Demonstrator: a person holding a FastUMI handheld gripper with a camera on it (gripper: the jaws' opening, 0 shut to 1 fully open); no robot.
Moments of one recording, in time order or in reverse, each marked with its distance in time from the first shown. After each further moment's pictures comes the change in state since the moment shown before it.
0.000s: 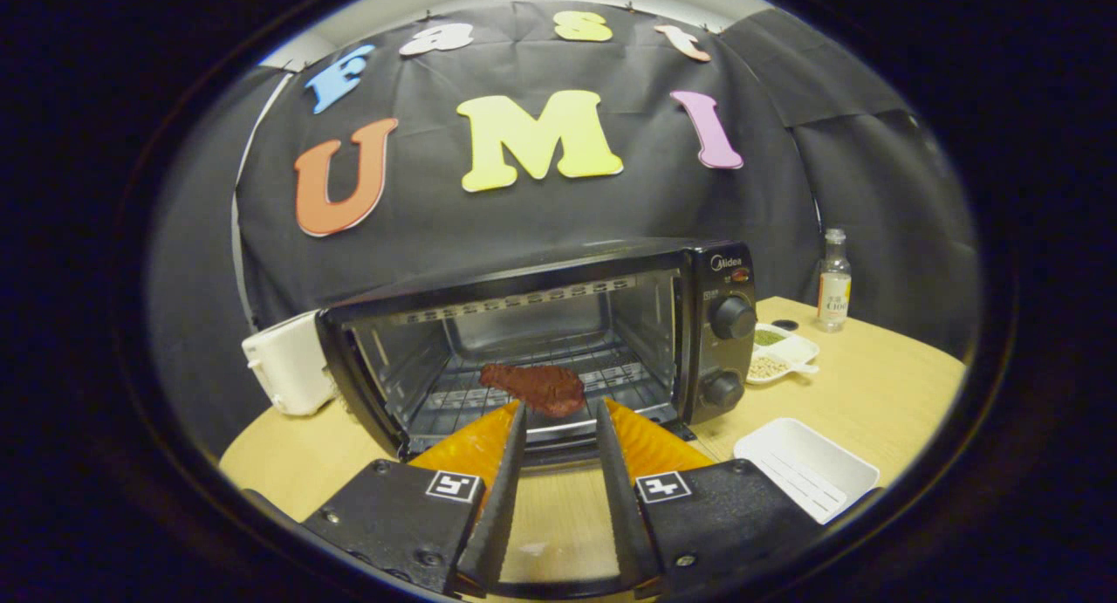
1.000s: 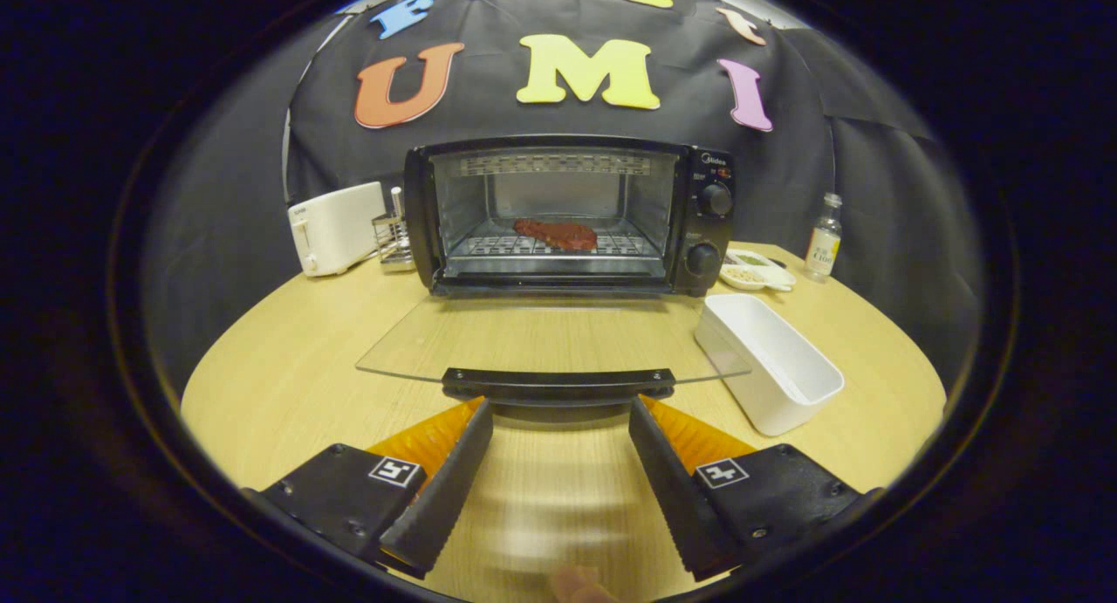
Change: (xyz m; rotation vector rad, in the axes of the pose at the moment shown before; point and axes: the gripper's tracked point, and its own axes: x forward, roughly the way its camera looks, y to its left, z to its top) arm -0.104 -0.008 -0.109 -0.154 0.301 0.040
